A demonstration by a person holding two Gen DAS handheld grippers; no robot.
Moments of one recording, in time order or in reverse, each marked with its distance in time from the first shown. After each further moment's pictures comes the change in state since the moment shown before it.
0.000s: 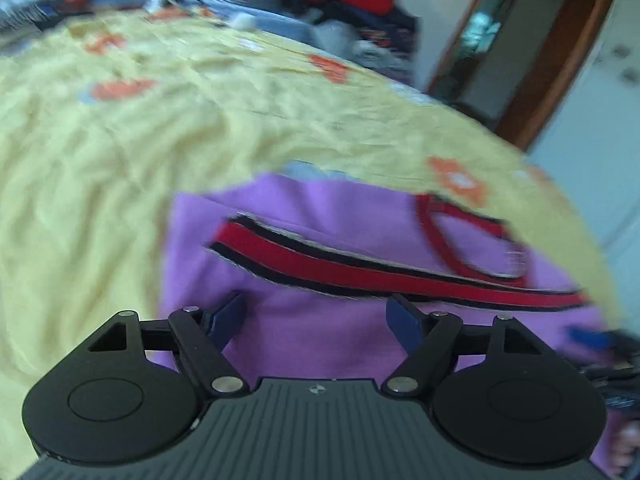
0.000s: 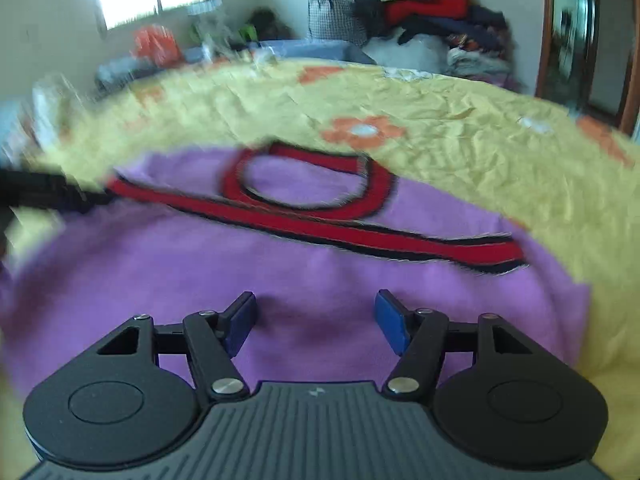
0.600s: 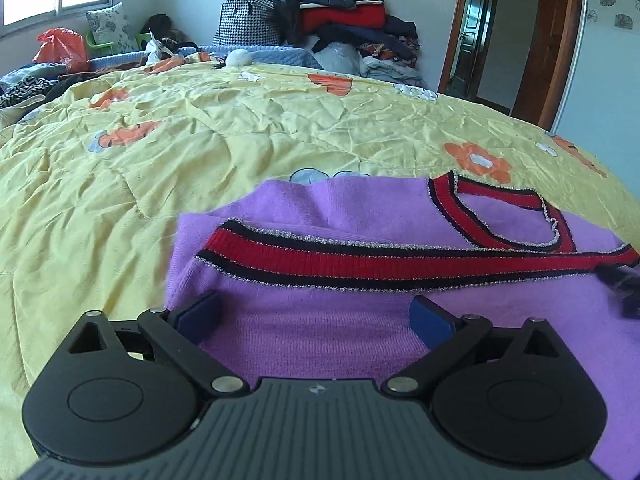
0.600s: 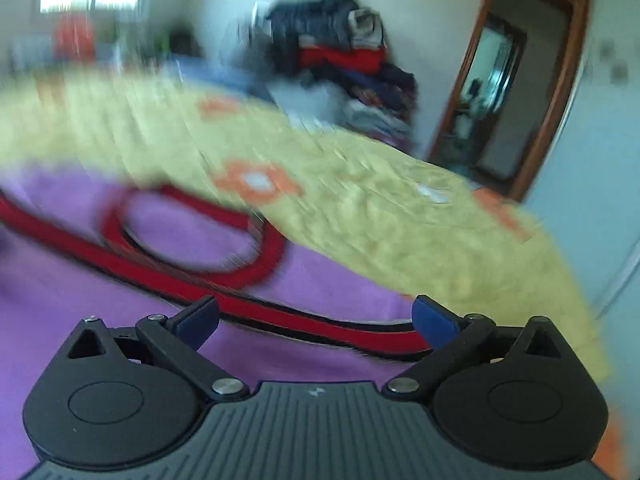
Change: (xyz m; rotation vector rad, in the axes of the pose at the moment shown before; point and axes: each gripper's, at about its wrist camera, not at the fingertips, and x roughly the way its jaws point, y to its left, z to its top) left arm 0.009 -0.020 -0.022 0.167 -0.095 0.104; right arm 0.039 0.023 0.022 -0.181 -0.027 -0.473
